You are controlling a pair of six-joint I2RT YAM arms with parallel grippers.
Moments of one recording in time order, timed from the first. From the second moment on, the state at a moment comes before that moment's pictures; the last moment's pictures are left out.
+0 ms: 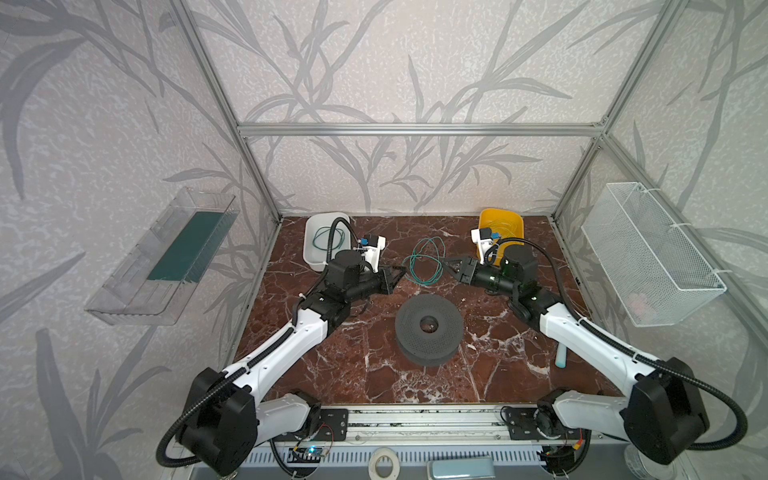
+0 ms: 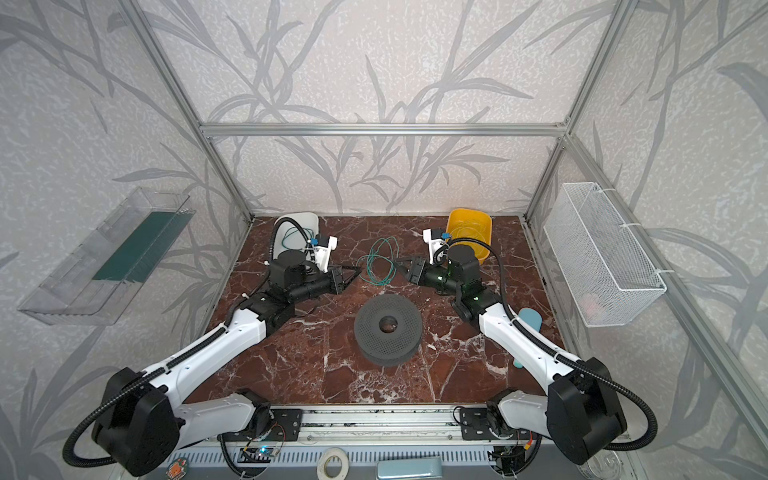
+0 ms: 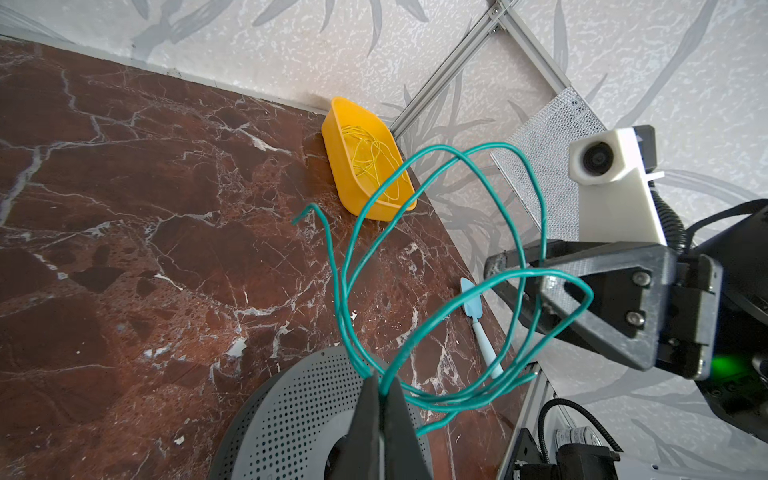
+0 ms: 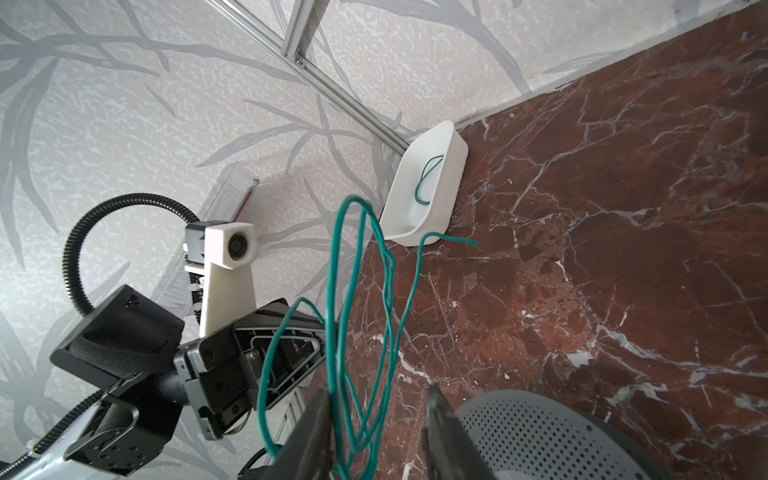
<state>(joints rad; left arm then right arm) -0.46 1.21 0.81 0.06 0.44 -0.59 0.46 1.26 0.83 0.21 -0.54 0.83</state>
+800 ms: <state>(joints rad) -0.46 1.07 0.79 0.01 0.34 -0.55 0.38 1.12 0.81 0.14 -0.38 0.78</state>
